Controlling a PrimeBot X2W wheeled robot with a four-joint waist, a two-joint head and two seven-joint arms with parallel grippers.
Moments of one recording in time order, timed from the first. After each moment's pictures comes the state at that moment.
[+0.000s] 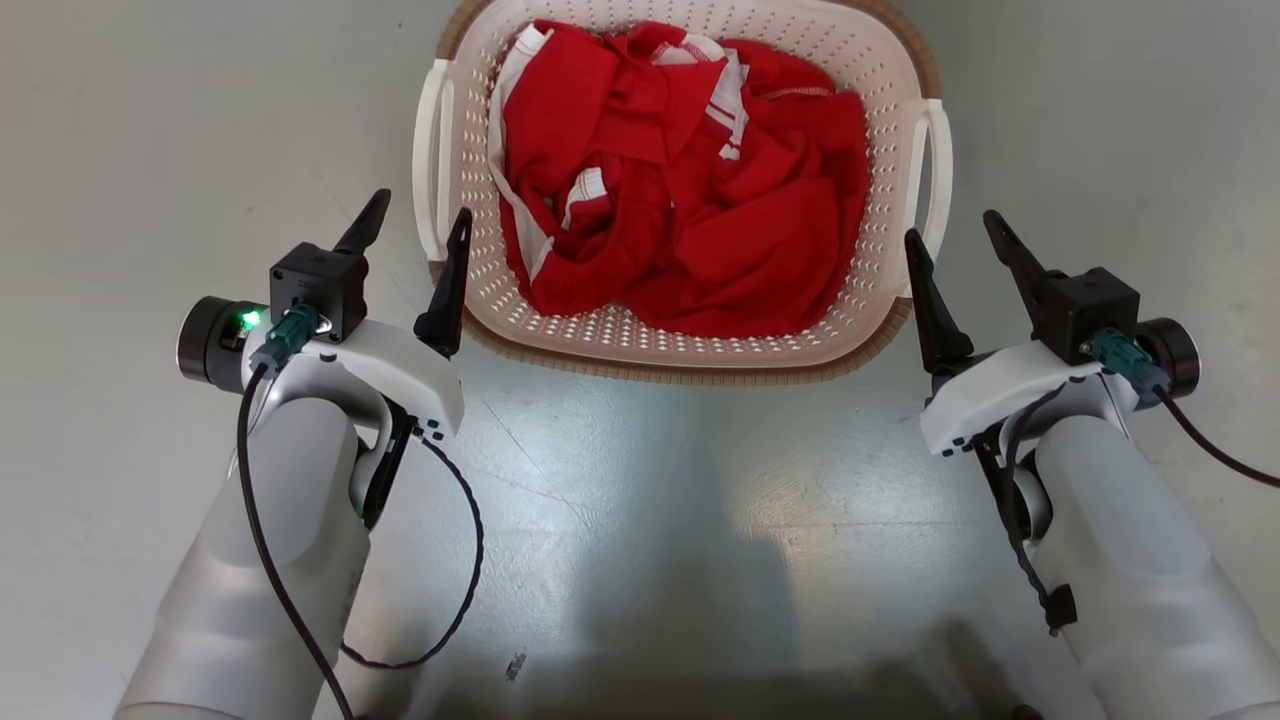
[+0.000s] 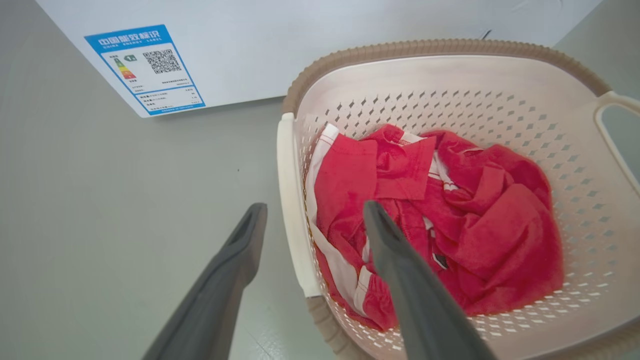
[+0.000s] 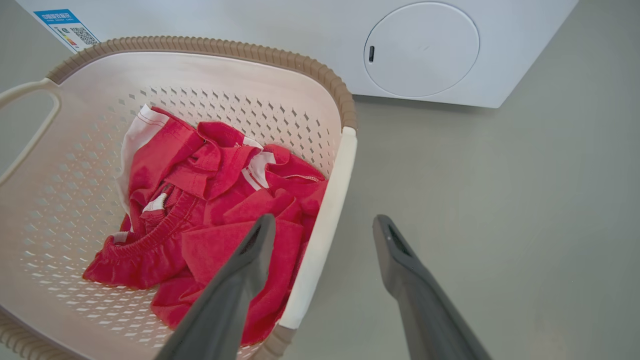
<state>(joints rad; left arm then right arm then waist) -0.77 0.10 -0.36 0.71 -0.25 -0.13 -0.26 -0.71 -0.06 0.17 0.71 0.15 0.13 -0.25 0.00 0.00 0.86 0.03</state>
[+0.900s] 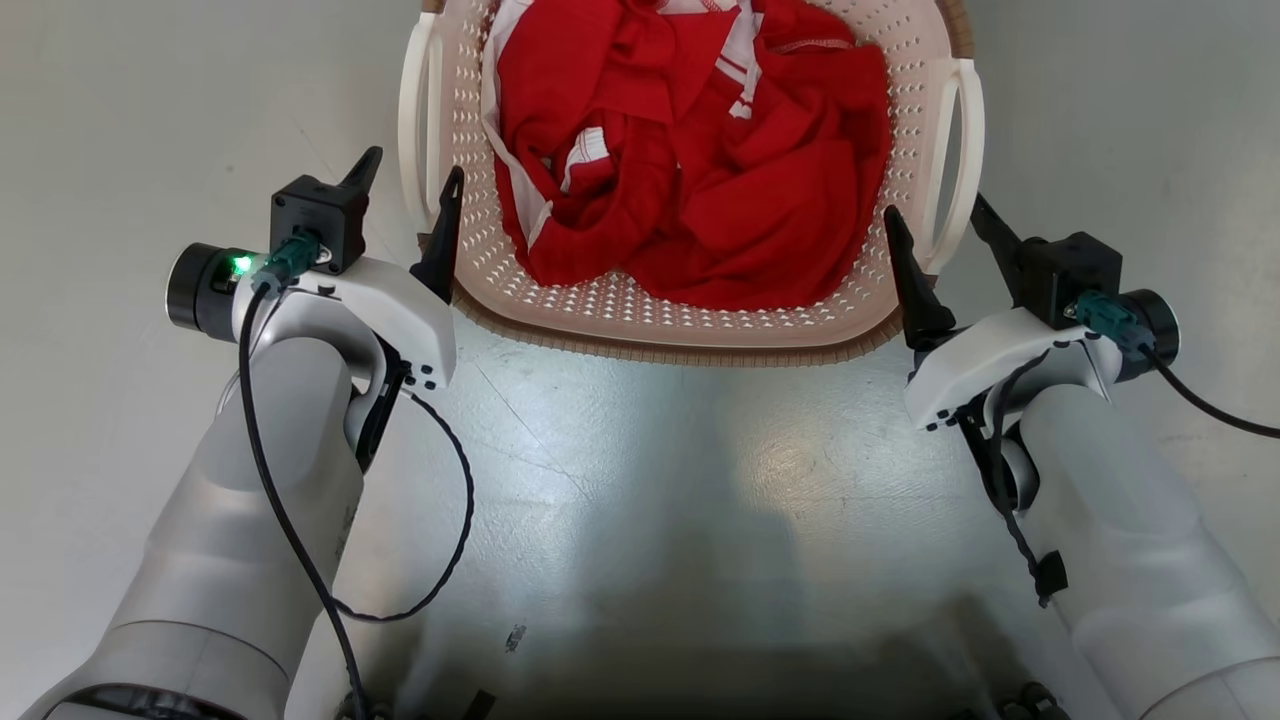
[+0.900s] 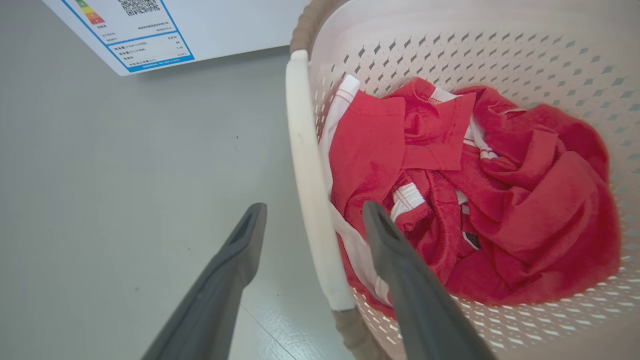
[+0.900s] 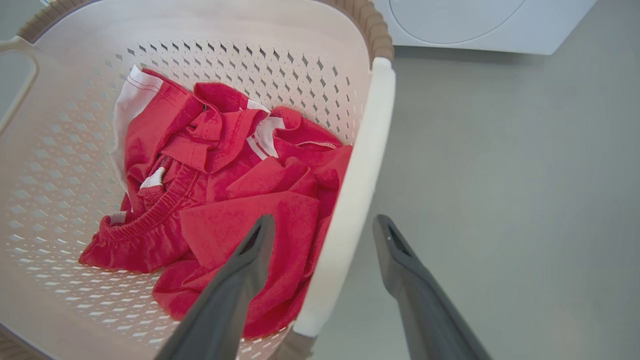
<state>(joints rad) -0.94 0.09 -0.43 0.92 -0.29 -0.13 -0.26 -0.80 -0.07 0.26 0.80 0.24 0.13 -0.25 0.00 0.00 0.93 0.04</state>
